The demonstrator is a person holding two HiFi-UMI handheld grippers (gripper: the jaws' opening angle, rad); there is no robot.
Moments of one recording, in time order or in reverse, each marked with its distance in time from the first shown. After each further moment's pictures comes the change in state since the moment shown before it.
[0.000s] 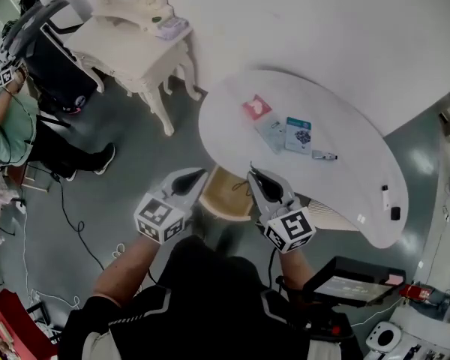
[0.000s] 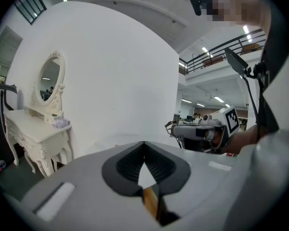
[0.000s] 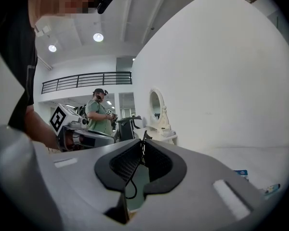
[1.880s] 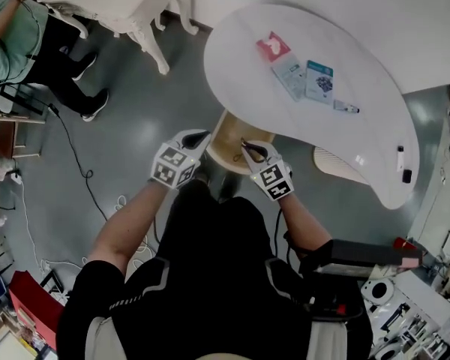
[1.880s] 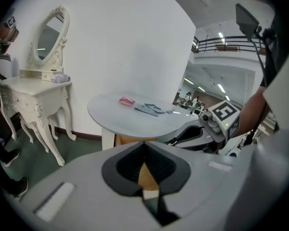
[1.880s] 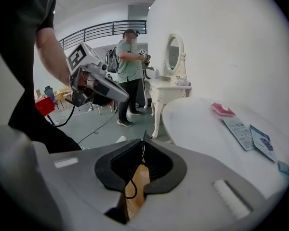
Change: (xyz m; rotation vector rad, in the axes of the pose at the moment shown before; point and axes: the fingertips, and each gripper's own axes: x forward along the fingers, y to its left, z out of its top) left arm 0.029 0.069 -0.189 -0.120 0.354 -0.065; right arm 0.055 0.016 -0.252 -0.159 0.573 0.109
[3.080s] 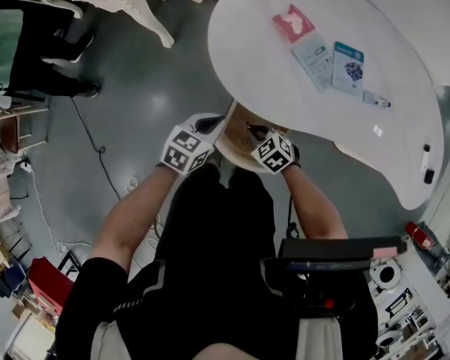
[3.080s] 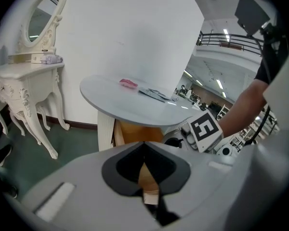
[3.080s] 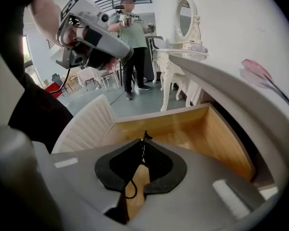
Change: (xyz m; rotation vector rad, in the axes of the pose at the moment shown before) left arm 0.065 0.033 -0.032 -0.022 0.151 -0.070; right arm 0.110 -0.019 -0.090 -0.027 0.309 0.133
